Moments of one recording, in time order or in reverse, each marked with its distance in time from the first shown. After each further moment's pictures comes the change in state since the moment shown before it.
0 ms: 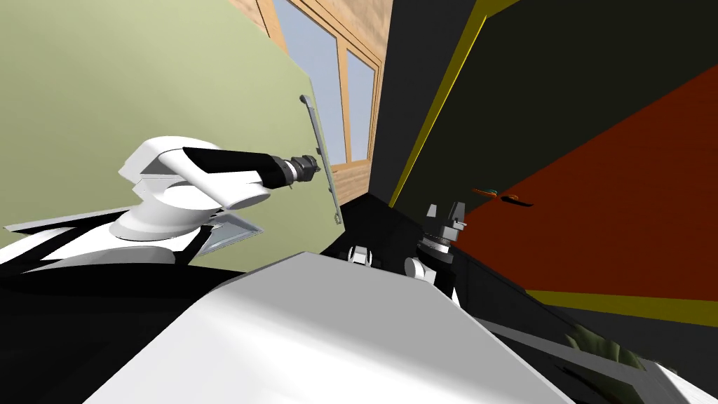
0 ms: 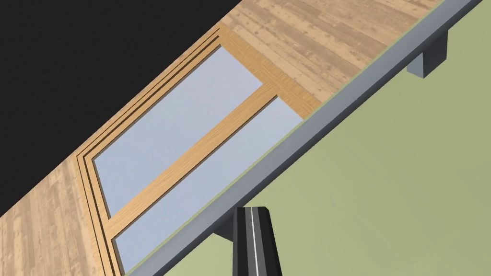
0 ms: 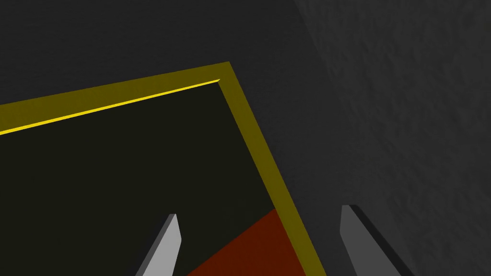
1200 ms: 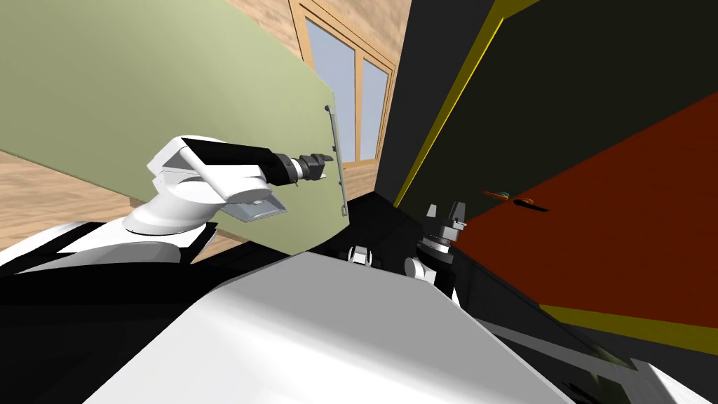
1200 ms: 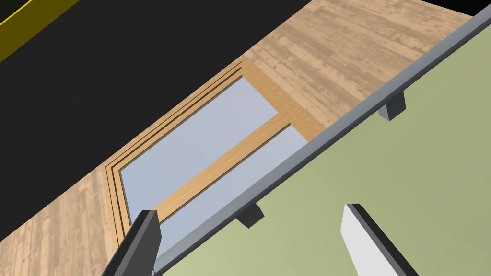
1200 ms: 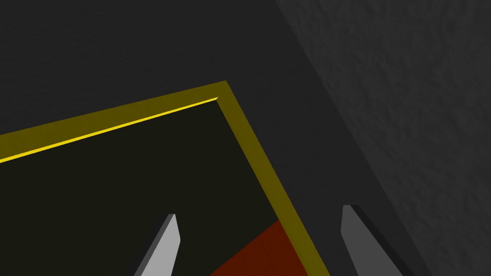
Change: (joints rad) left arm -0.059 0.002 -0.053 0.070 0.155 -0.191 -0.081; right arm 0.001 0.000 0.000 0.000 0.000 0.000 0.000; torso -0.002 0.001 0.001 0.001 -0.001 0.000
